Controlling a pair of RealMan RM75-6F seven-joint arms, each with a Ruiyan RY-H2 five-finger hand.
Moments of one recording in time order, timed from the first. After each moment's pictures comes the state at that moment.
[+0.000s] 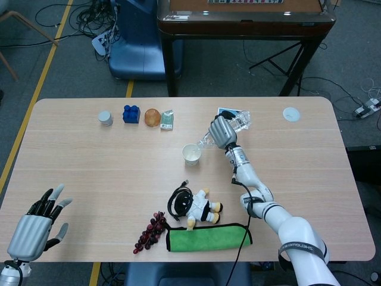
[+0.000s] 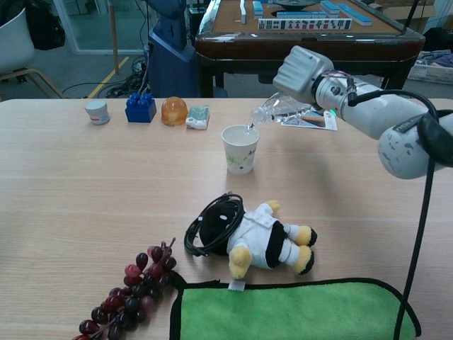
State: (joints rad) left arm -0.06 -1.15 0.04 -1.70 1.70 1.54 0.26; right arm 1.10 -1.97 0.23 -0.45 -1.20 0.75 -0.95
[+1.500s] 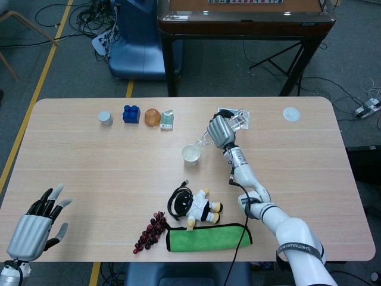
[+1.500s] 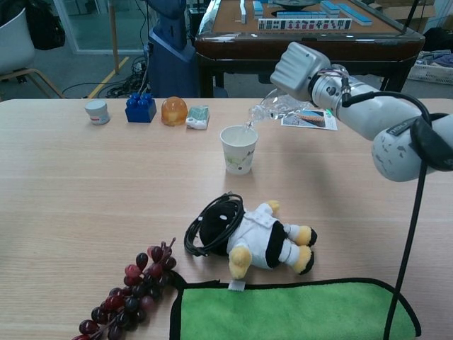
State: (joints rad) left arm -0.05 -1.15 0.04 -1.71 1.70 1.55 0.28; right arm 1.10 -1.99 0.25 -0.43 -1.19 0.78 -1.00
